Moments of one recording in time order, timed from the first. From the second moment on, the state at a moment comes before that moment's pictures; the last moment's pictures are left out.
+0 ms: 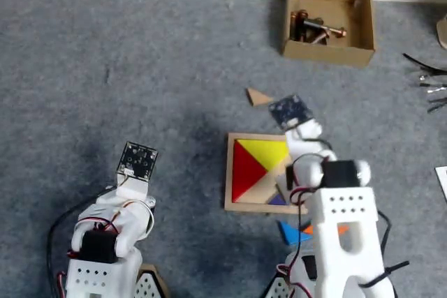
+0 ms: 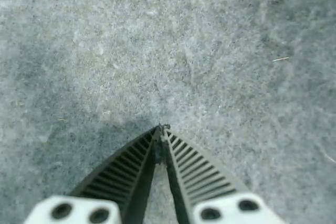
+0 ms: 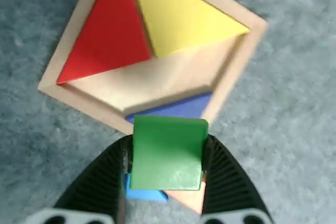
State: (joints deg) left arm -0.5 -103.7 96.0 73.4 -4.7; right arm -11.3 -48.7 53.1 74.9 26.1
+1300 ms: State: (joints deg) left arm -0.5 -103.7 96.0 73.4 -4.7; right arm -17.1 -51.7 74.8 42.8 31.0
